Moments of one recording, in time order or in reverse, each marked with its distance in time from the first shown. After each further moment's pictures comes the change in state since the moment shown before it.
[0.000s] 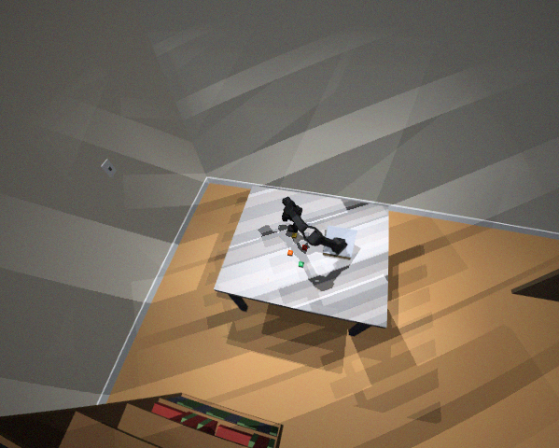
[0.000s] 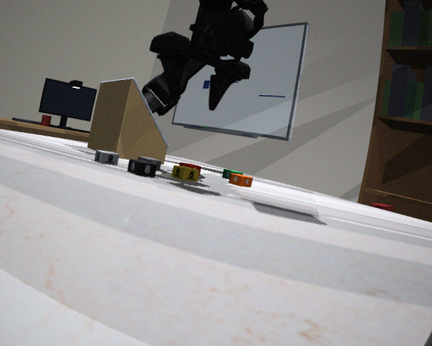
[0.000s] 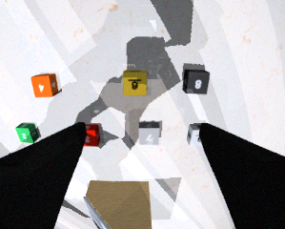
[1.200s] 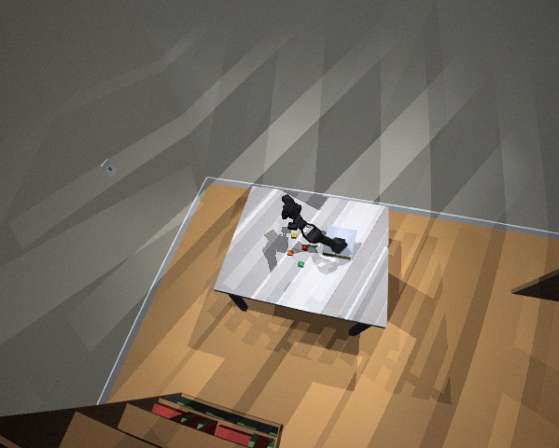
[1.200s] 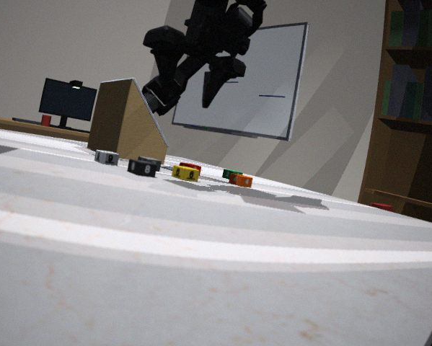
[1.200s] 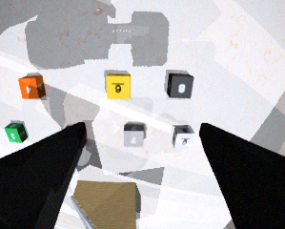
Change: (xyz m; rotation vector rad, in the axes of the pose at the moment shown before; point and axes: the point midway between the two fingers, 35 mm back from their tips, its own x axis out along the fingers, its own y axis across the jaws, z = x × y) arm -0.002 -0.019 0.007 -0.032 0.002 -0.025
